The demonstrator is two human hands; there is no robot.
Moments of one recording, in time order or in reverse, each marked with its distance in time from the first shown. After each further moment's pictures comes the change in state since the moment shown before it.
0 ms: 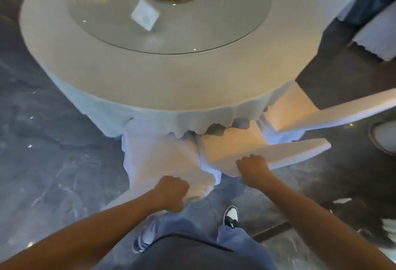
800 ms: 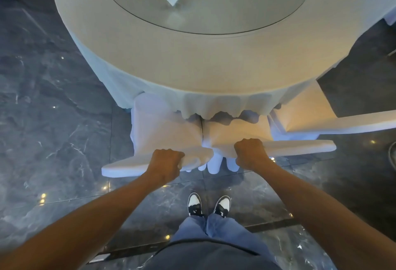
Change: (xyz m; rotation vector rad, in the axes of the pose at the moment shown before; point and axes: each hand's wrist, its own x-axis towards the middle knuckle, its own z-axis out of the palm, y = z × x) left_hand 0.005 0.030 0.019 -0.042 0.326 -0.397; right_hand 0.011 0.021 0.004 -0.027 0.110 -0.167
